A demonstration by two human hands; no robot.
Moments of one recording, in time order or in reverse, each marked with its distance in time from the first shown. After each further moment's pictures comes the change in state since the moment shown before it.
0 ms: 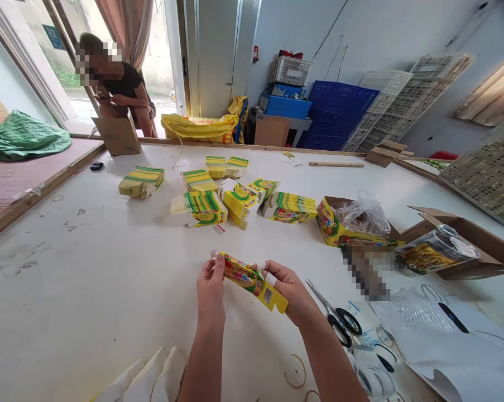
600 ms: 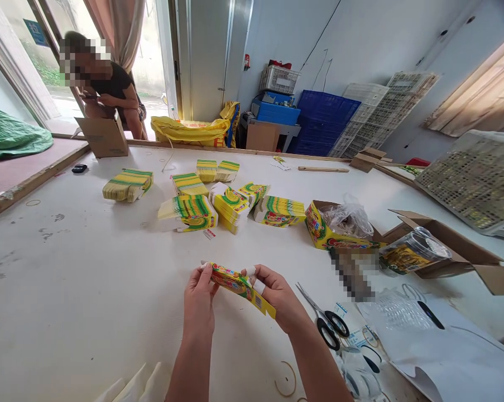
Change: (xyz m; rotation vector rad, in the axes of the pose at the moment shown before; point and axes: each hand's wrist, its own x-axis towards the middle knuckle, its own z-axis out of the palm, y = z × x) left_hand 0.004 -0.002 -0.002 -0.111 0.036 -0.106; right_hand -0.001 -0.002 0.003 -0.135 -0.022 -0.115
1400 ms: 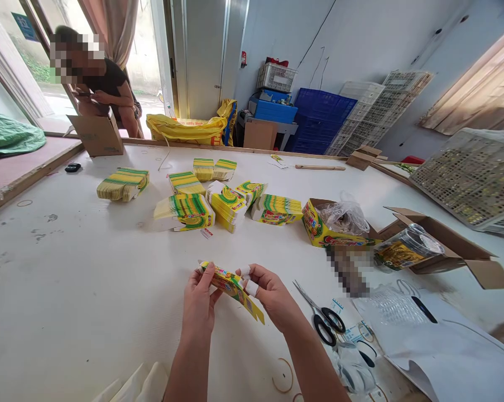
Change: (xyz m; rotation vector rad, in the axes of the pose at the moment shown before) left_hand -0.005 0.003 0.004 0.017 -0.024 -0.091; right_hand 0.000 0.002 0.005 0.058 -0.055 -0.011
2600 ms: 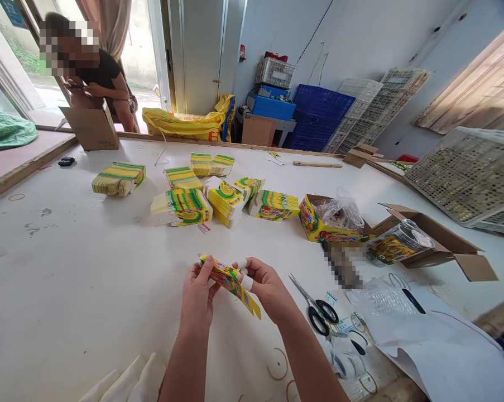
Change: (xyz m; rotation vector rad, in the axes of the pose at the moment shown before) left_hand -0.002 -0.003 0.000 0.012 -0.029 -0.017; right_hand 0.000 -0.001 0.002 0.019 0.028 -0.020
